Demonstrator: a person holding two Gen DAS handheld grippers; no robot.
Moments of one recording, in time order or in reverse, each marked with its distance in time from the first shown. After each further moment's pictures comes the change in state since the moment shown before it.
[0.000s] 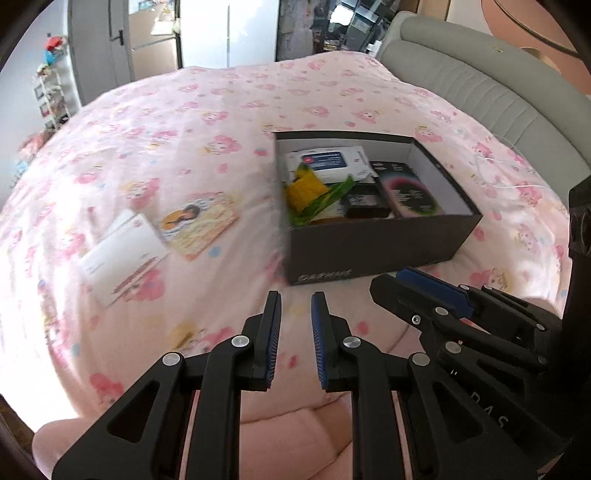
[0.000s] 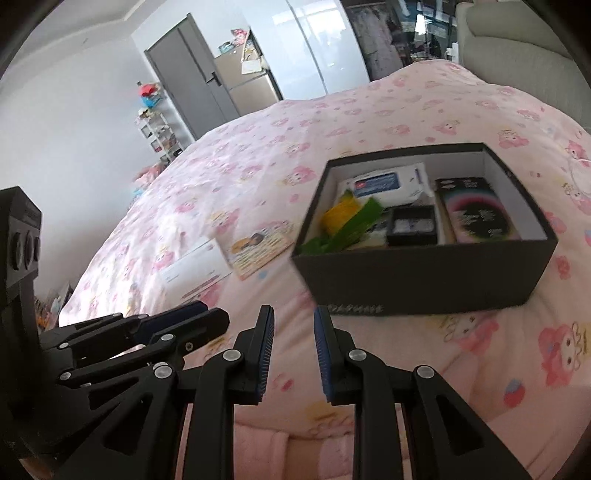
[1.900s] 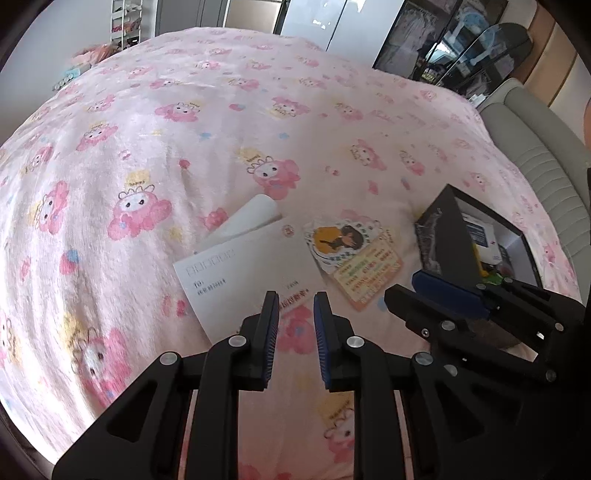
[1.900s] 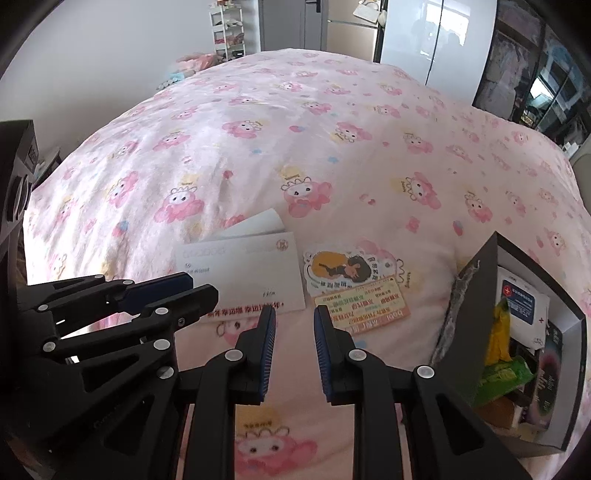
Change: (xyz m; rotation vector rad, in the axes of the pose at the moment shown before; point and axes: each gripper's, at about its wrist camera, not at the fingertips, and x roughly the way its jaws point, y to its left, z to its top) left arm 0.085 0.231 0.042 -0.366 0.058 0.012; right arm 0.189 0.169 0.079 -0.449 0.243 -0.103
